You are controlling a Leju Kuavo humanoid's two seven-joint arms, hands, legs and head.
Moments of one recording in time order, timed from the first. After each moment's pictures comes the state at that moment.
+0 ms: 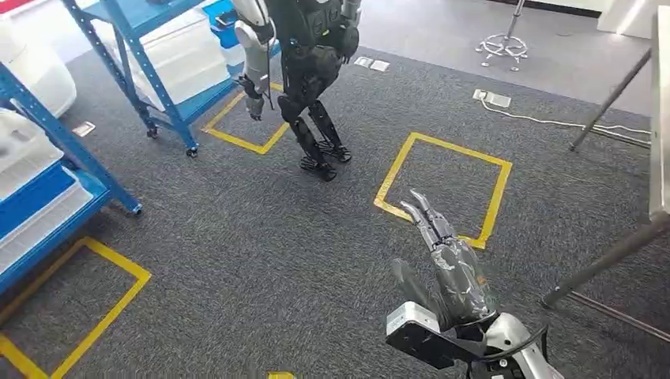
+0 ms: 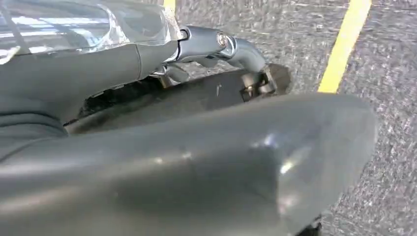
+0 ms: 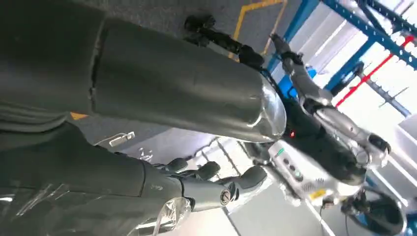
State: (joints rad) left arm -0.16 -0.11 -1.23 -0.21 0.92 0.29 -0.04; right arm -0.51 -0.44 0.86 -2.20 0.66 -0.22 0.44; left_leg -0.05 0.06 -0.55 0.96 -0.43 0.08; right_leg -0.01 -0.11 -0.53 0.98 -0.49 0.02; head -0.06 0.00
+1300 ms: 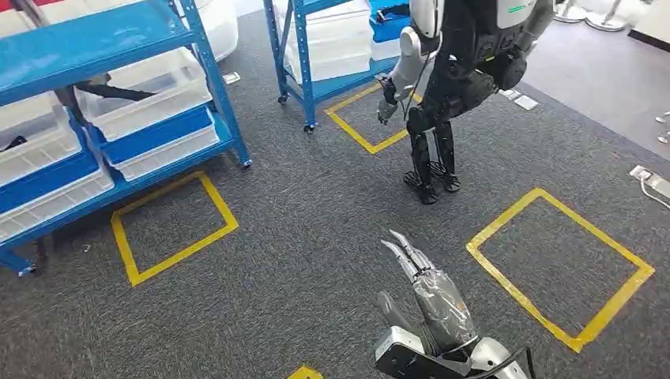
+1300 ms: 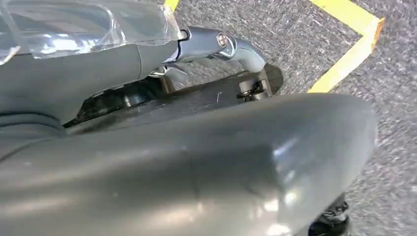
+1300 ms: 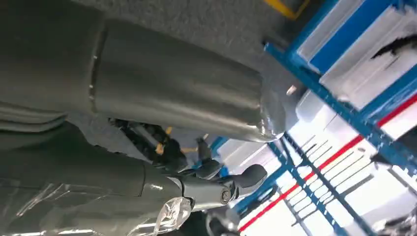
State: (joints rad) left arm -0.16 -0.12 -1.23 -0.21 0.92 0.29 -0.05; right arm -0.34 -0.47 0.84 -2.16 0.60 -0.21 0.40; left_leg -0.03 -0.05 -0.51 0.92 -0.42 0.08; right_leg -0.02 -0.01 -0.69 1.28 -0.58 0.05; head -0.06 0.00
